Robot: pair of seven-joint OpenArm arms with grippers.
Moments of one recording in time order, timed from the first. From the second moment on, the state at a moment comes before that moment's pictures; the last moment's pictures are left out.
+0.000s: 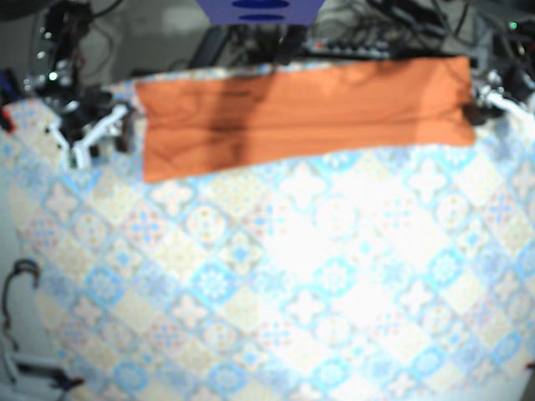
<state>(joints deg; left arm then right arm) 30.0 -29.2 -39.4 79.0 -59.2 -31.3 51.8 -24.9 12.4 23.8 103.1 20.8 27.5 -40.2</state>
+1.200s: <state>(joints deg) 27.2 -38.2 -24.5 74.6 -56.7 -39.4 51.7 -24.8 12.4 23.5 103.0 20.8 27.7 -40.5</state>
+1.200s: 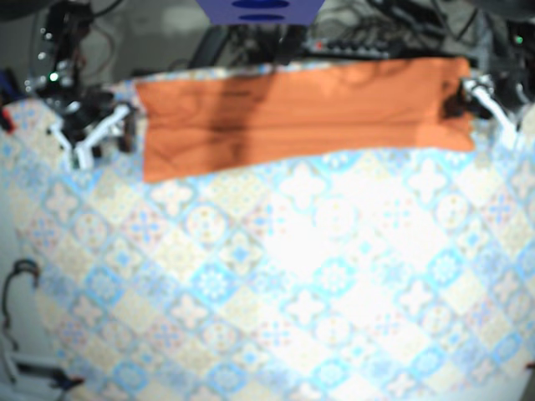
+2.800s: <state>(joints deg) 19.6 -34.8 -25.5 60.0 -55.2 -39.8 49.1 -24.7 12.4 23.6 102.7 20.5 27.6 -40.0</state>
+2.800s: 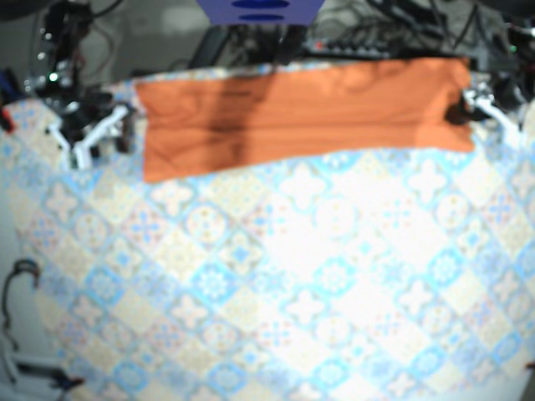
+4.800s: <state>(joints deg) 20.4 -32.6 -25.1 62.7 -51.1 -39.3 50.6 -24.9 10.0 23.4 102.7 20.5 27.5 -40.1</state>
